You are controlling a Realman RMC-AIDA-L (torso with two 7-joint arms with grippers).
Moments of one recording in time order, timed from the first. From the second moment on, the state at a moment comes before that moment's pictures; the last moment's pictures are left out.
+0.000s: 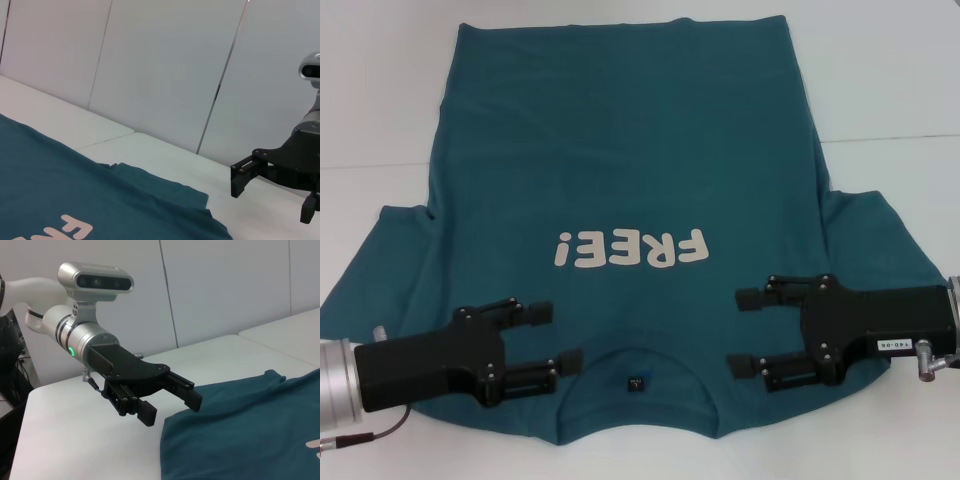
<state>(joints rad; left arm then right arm) -0.39 -1.99 -1.91 -0.62 -1.68 1.43 -1.34 0.52 2.09 -0.71 -0.79 -2.06 -1.69 1.39</state>
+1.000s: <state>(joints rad) -0.34 -1.98 -2.29 -0.82 -1.43 1.25 -1.76 0.51 2.09 -0.71 -0.79 -2.06 -1.70 1.39</state>
